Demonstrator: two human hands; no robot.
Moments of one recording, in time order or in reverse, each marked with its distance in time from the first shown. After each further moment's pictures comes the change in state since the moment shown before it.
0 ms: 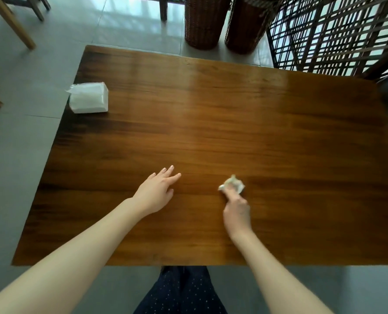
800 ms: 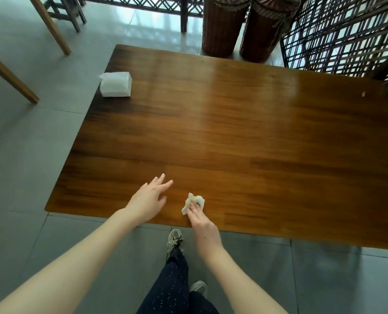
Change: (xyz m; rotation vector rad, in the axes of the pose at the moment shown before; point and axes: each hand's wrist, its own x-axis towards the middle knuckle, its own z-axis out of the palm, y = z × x) left_hand -0.111 0.012 0.054 -0.099 0.046 -0.184; right_hand -0.137 -0.011 0.038 -0.081 -0.311 -0.483
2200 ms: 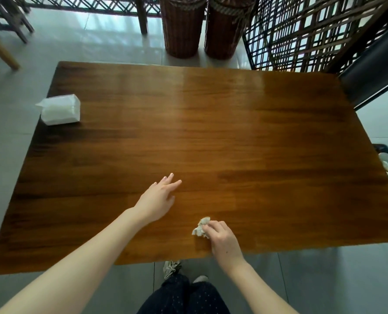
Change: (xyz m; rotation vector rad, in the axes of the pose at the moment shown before) left_hand 0.100 0.094 -0.013 0.025 -0.048 0.214; right_hand -0.013 0.096 -0.078 -0.071 0.196 0.051
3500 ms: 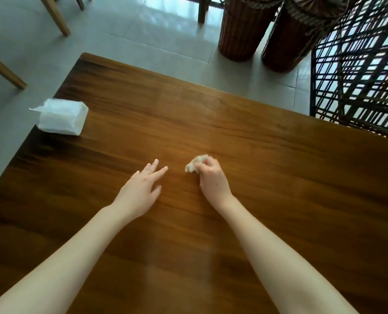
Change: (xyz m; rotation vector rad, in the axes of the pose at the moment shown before) left_hand 0.132 -0.041 -0.094 -0.110 0.231 -0.369; right_hand 0.366 0.046 -0.028 0.133 -0.046 -0.248
